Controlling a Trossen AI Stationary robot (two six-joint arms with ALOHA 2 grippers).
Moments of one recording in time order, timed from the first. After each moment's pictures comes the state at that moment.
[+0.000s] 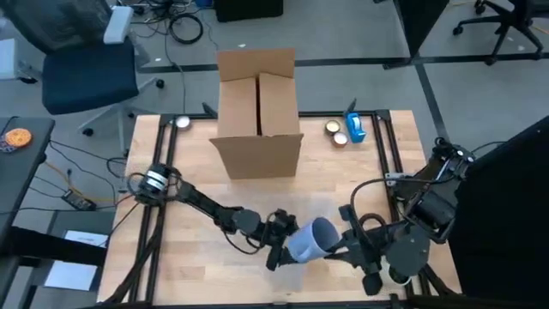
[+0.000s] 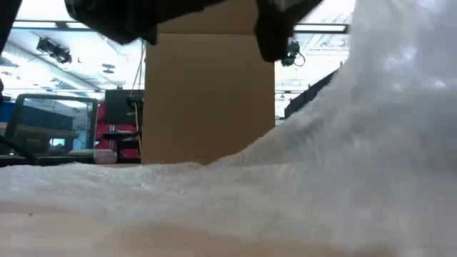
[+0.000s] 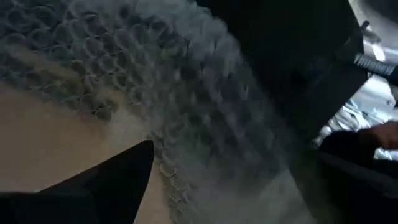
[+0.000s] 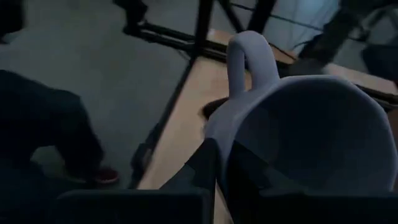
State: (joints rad) left arm -0.37 2.05 1.14 1.06 0.04 -0.64; right arm 0.81 1.57 1.86 -0.90 0.56 0.19
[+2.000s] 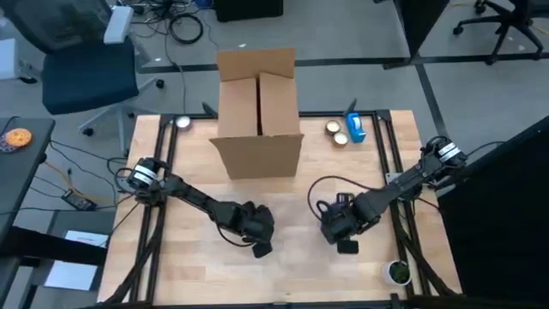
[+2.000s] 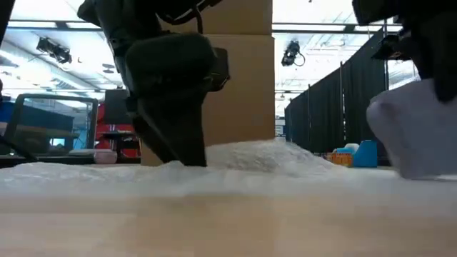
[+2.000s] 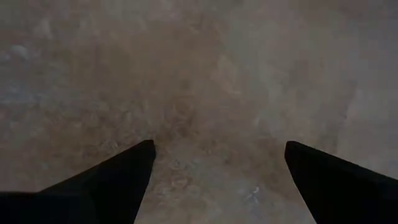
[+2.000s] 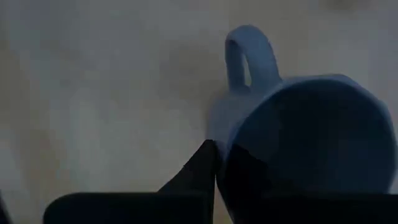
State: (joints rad) left arm -0.37 1.90 1.18 -0.41 -0.17 -0.76; right arm 0.52 1.57 1.21 -1.14 0.11 0.58
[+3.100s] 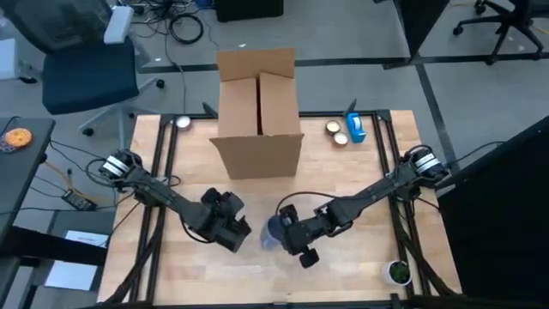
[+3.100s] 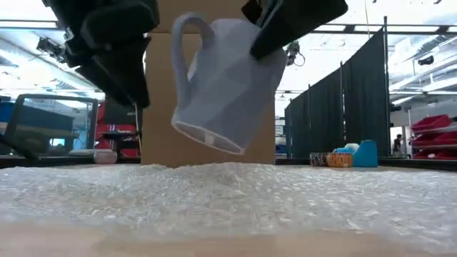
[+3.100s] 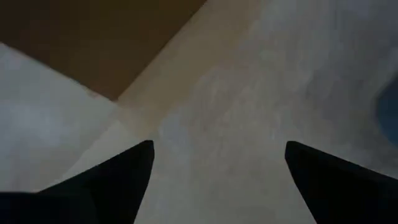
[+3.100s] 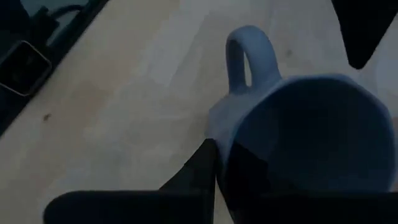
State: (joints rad) left arm -0.51 1.65 1.16 -0.94 -0.64 -1.18; right arm 0.44 1.80 1.34 -0.39 0.17 -0.09
